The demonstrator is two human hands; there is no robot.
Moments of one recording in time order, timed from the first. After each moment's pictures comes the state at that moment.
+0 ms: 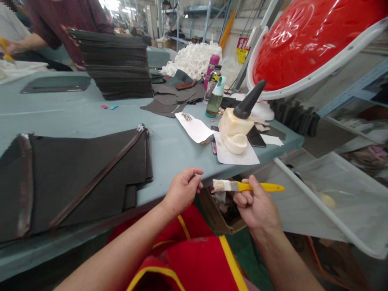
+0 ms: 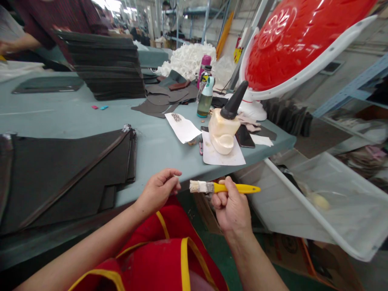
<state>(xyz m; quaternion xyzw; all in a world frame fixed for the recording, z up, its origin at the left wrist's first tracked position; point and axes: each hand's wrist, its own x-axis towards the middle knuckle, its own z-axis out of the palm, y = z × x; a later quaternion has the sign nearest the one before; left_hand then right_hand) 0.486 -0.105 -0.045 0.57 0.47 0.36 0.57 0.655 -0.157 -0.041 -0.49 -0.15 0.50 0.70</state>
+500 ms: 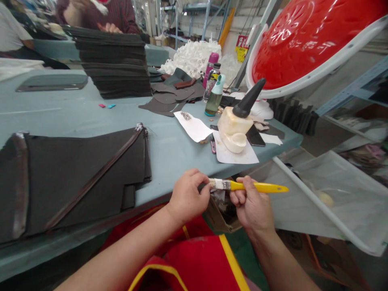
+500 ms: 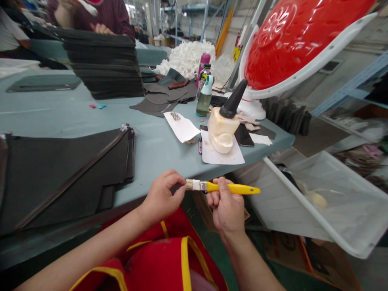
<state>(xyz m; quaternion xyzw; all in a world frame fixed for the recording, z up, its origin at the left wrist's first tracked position) 0.494 -0.116 -0.033 0.77 0.44 0.35 0.29 0.640 -0.156 -0.039 -0.49 -0.24 0.42 0.73</state>
